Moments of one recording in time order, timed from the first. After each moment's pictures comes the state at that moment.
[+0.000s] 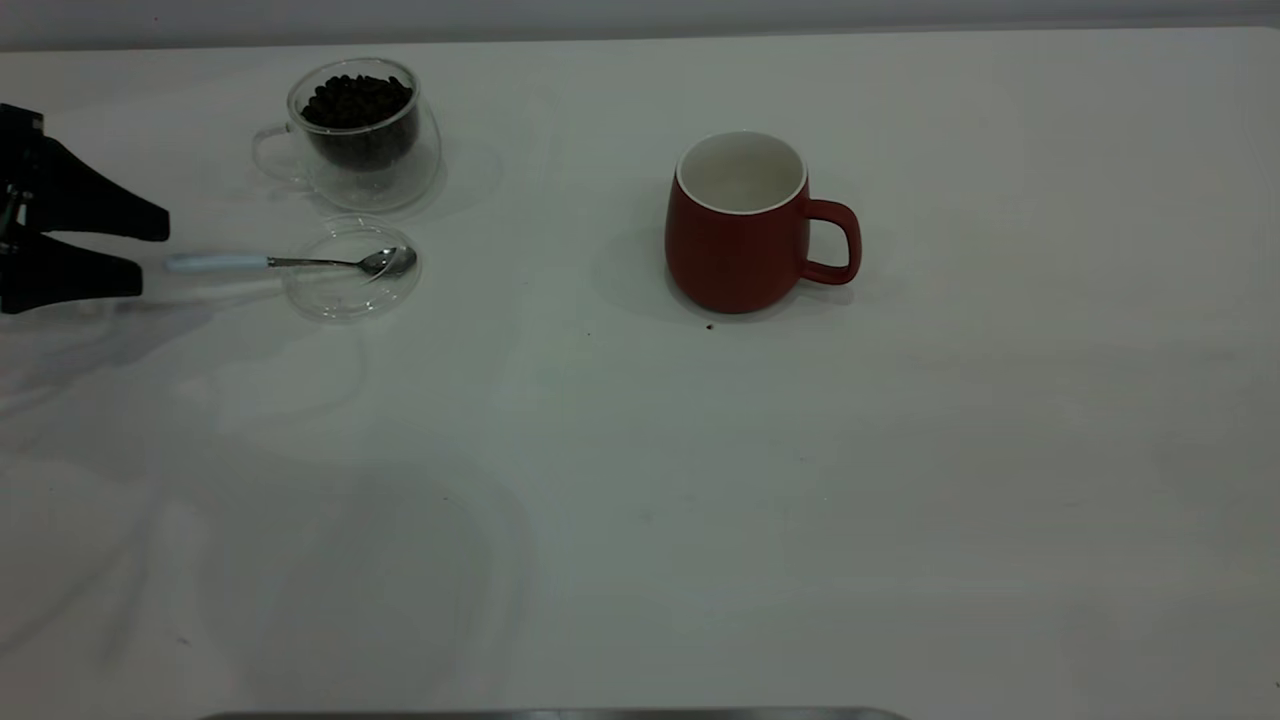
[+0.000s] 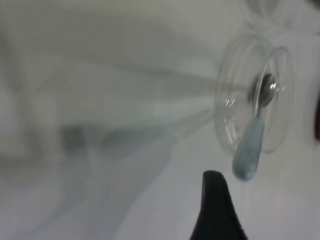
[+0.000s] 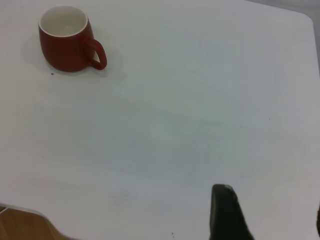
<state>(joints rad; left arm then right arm) 0.44 2.45 -1.25 -1.27 0.84 1.20 0.09 -0.02 -0.47 0.04 1.13 -0.13</state>
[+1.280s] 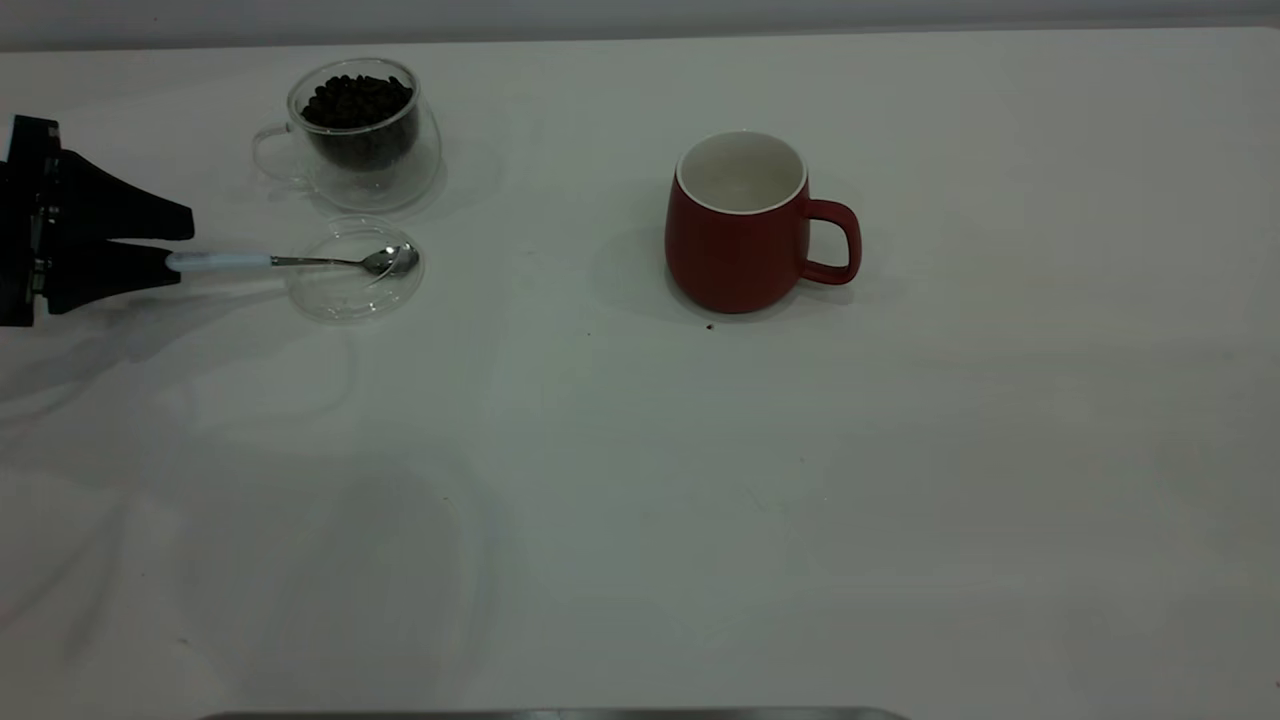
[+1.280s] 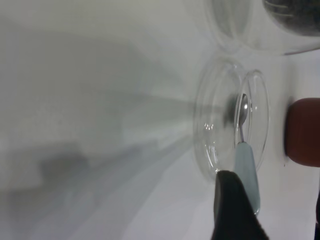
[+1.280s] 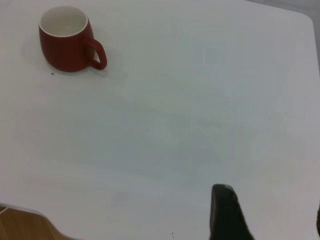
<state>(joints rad) 0.44 2.52 -1.25 -1.40 0.92 1.33 0.09 -0.02 -0.47 0.04 1.13 -0.13</state>
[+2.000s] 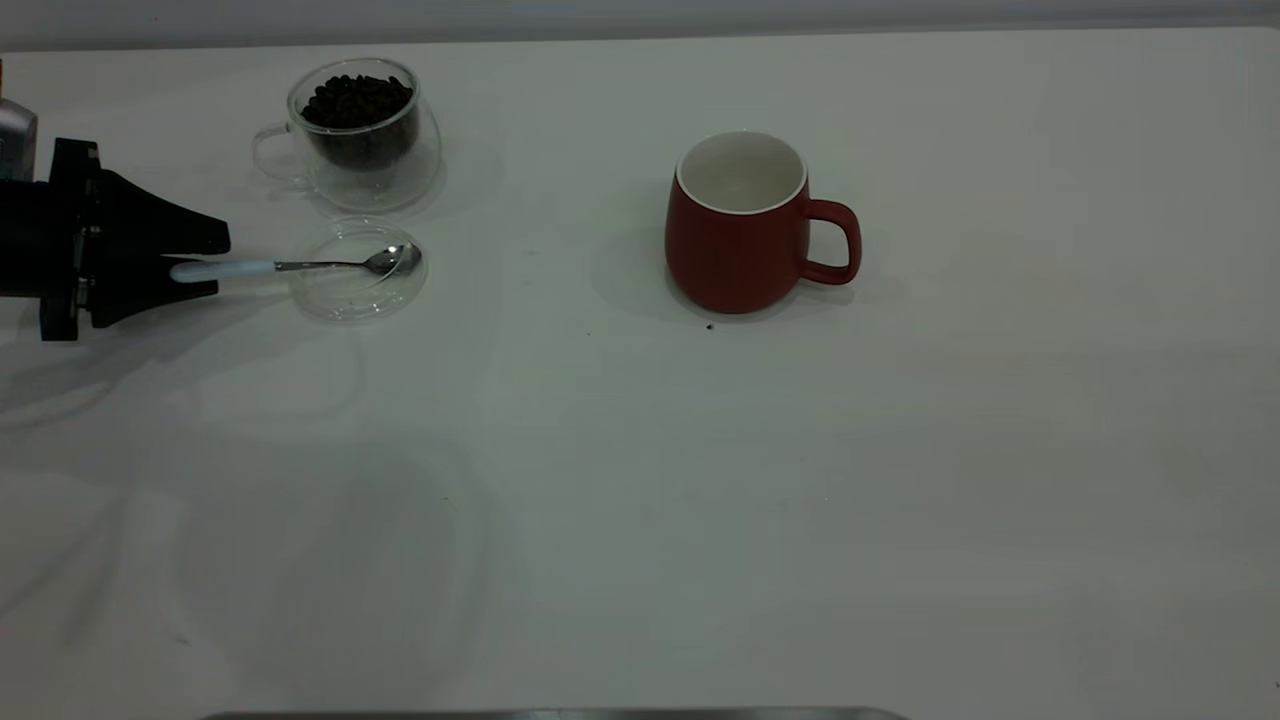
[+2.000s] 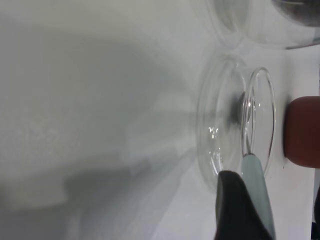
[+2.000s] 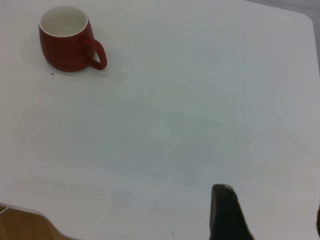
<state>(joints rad) 0.41 2.57 -1.25 -1.48 0.93 1.40 0.09 -0.02 -0.47 0.04 1.13 -0.13</state>
